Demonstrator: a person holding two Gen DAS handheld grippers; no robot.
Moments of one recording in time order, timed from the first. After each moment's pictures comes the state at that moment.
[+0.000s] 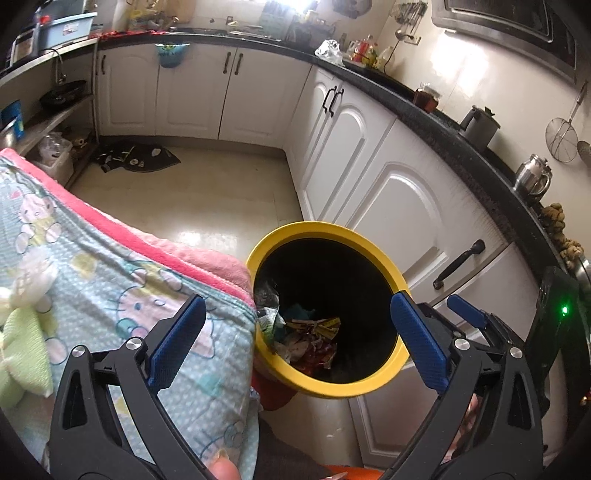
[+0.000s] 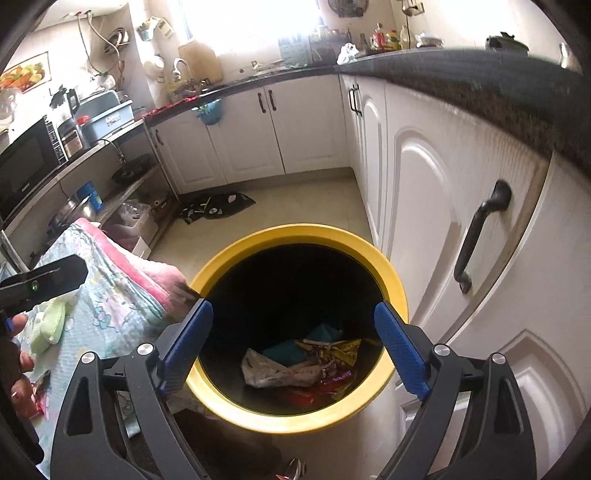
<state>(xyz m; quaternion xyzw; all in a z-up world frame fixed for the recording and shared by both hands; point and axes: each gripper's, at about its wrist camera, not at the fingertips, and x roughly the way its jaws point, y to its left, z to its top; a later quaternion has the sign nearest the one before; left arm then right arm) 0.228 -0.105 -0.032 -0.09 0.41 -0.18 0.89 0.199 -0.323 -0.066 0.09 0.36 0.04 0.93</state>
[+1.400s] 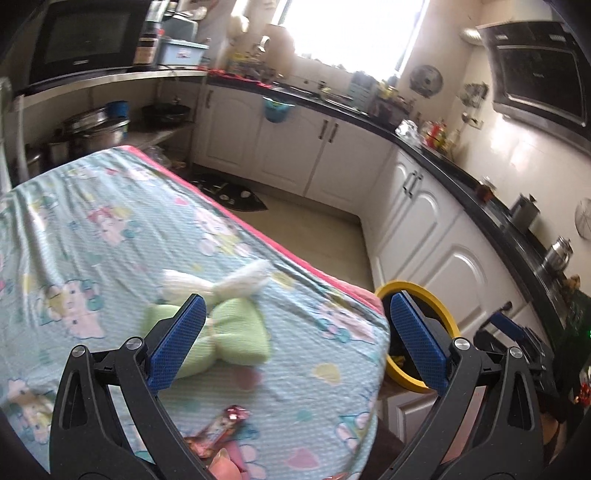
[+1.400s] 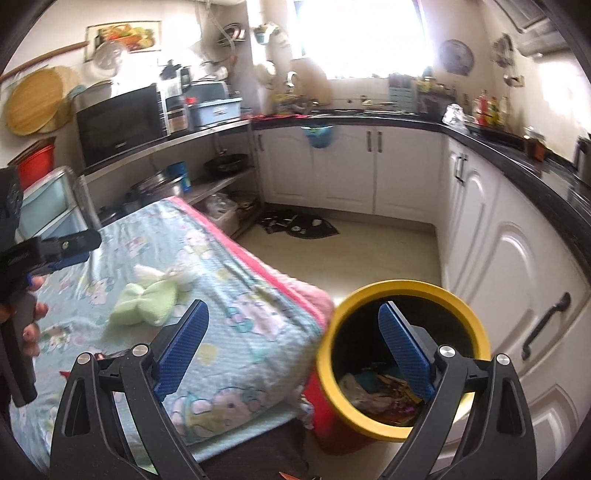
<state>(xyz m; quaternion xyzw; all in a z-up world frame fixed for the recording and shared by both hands) 0.133 0.089 0.024 -0.15 0.32 -0.04 0.94 0.147 -0.194 0.007 0.00 0.29 0.20 0.94</state>
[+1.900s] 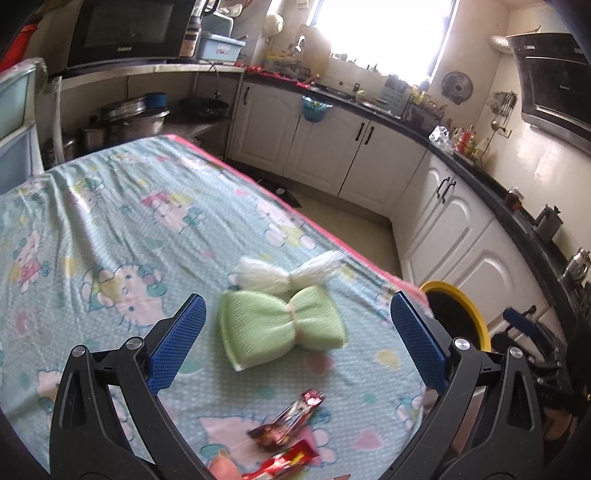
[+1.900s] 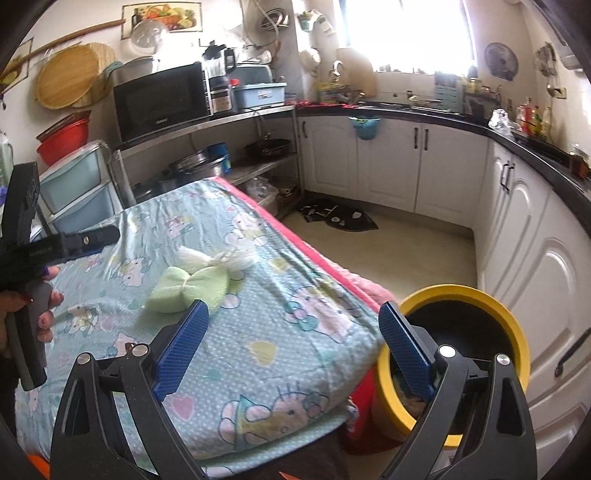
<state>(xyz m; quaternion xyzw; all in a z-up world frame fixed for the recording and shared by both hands) 0.108 0.150 0.006 -0.15 0.33 0.01 0.93 0.145 -0.136 0.001 -0.03 0.30 0.27 0.91</state>
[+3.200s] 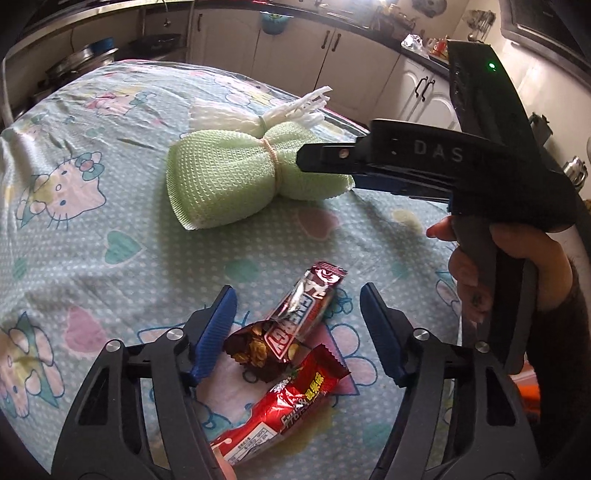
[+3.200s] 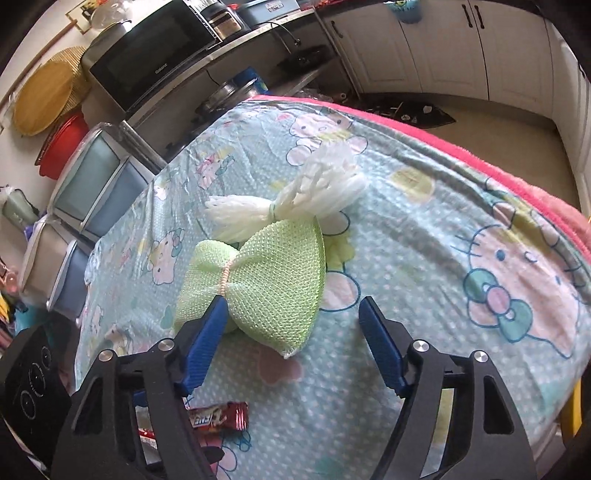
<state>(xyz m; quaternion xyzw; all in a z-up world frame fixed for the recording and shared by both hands) 0.097 0.113 -0.098 -0.10 0.46 -0.07 0.88 0.237 -0.012 -0.093 0.08 0.49 0.37 0.79</state>
